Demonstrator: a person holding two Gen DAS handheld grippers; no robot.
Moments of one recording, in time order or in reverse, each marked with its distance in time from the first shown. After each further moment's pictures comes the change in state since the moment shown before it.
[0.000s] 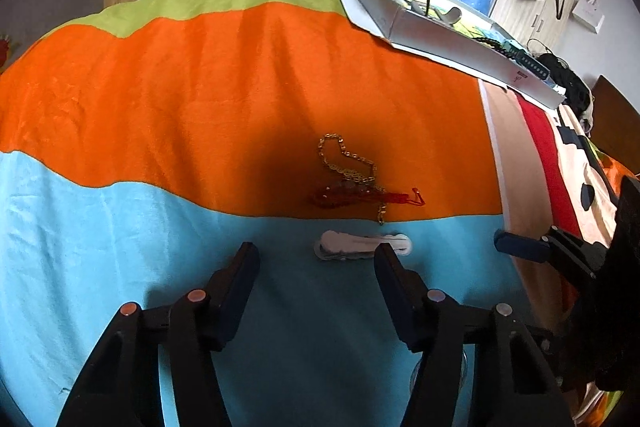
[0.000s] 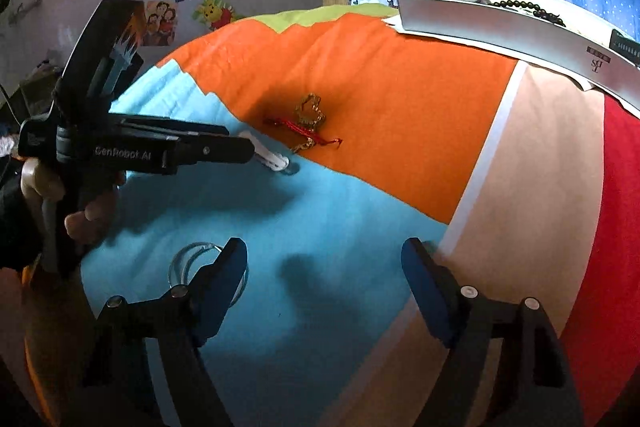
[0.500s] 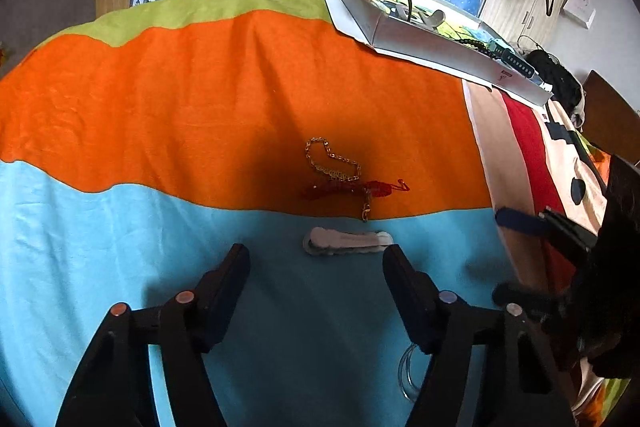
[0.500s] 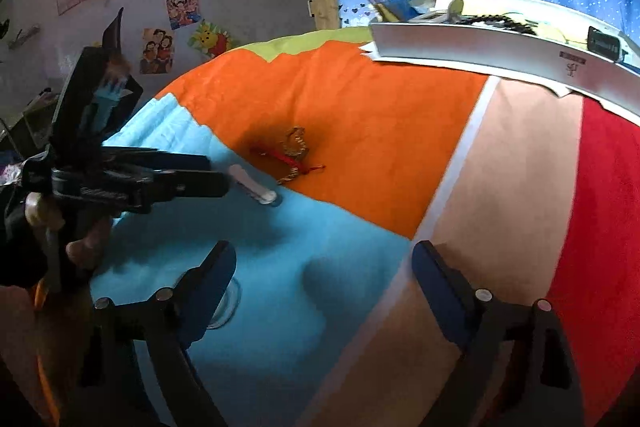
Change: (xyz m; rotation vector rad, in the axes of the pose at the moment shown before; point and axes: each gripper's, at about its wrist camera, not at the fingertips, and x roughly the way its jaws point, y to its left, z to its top) left arm -0.009 -0.006 0.001 0.024 -0.001 -0.028; right arm -0.014 -0.020 0.005 0.071 -0.083 0.040
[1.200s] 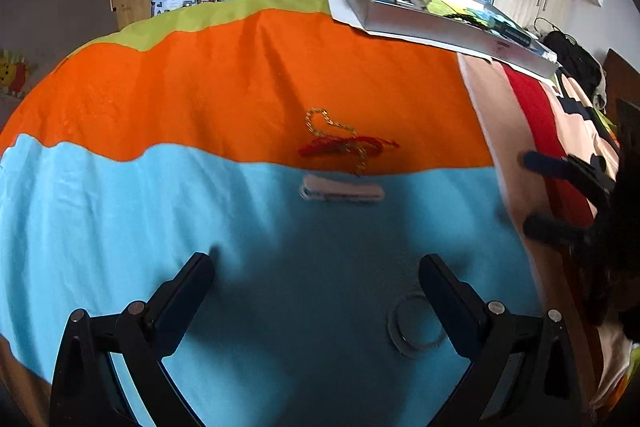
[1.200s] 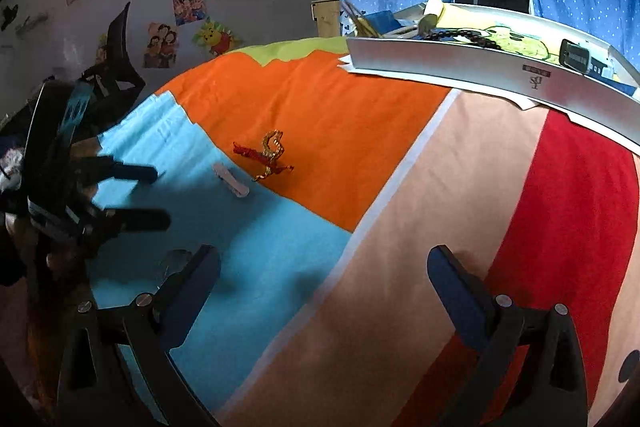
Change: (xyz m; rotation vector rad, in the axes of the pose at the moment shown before) left arm -0.022 -0.023 -0.026 0.036 0.001 0.144; right arm -0.022 -0.022 0.000 -0.063 -0.012 -0.033
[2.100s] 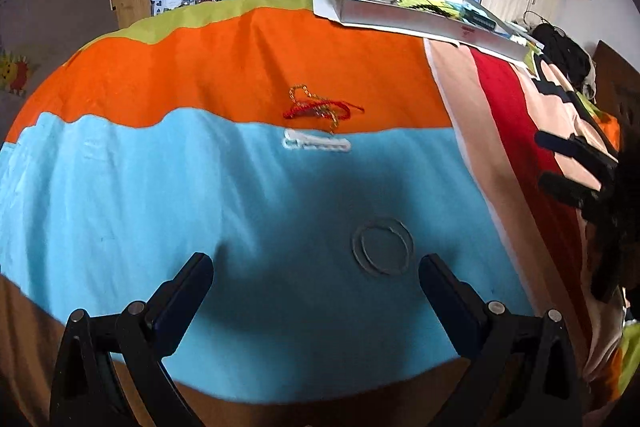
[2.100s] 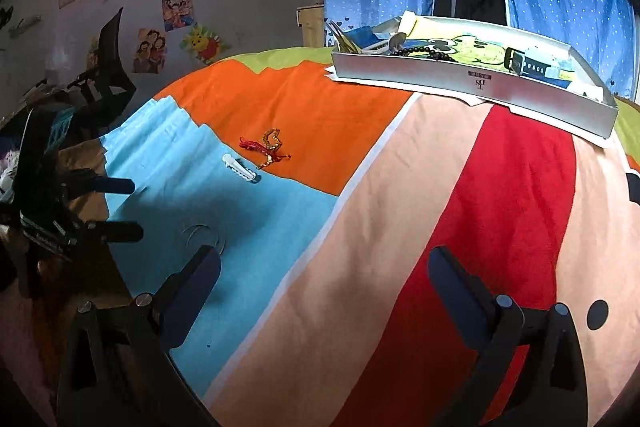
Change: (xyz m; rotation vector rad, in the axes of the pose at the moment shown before) left arm -0.043 -0.013 -0.033 0.014 0.015 -0.012; right arm -0.063 -0.008 -0.016 0.025 -0.017 -0.045
